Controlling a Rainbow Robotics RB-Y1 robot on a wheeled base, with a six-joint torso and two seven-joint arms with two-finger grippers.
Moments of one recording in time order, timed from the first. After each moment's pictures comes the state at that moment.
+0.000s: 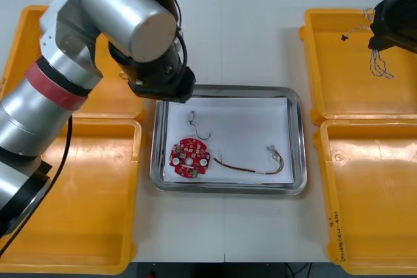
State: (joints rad) right arm -0.76 -0.71 -0.16 -1.79 -0.86 1.92 1.03; left arm -0.92 0.44 -0.44 -1.64 0.70 1.82 -0.97
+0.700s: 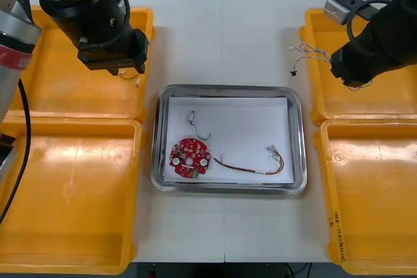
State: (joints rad) right arm -0.73 -0.80 0.12 -1.96 -0.99 1.80 1.59; left arm -0.98 0.56 -0.25 -1.55 0.77 1.90 -0.97
